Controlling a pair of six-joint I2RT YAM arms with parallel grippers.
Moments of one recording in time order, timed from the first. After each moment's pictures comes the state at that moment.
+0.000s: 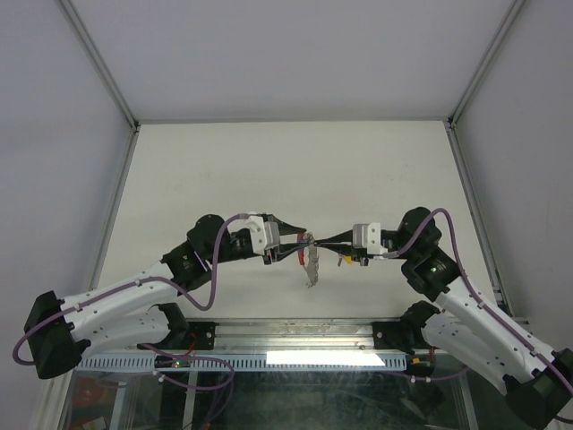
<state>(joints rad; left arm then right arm) -0.96 0.95 0.64 0.37 0.41 0.22 0.65 0.69 0.57 0.10 -0.90 -0.44</state>
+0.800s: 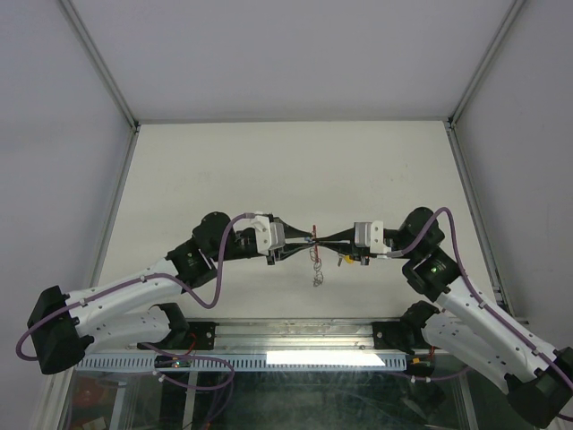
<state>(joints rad) -0.97 1.00 0.66 0.37 0.46 0.23 0.67 0.70 0.59 0.16 -0.88 -0.38</state>
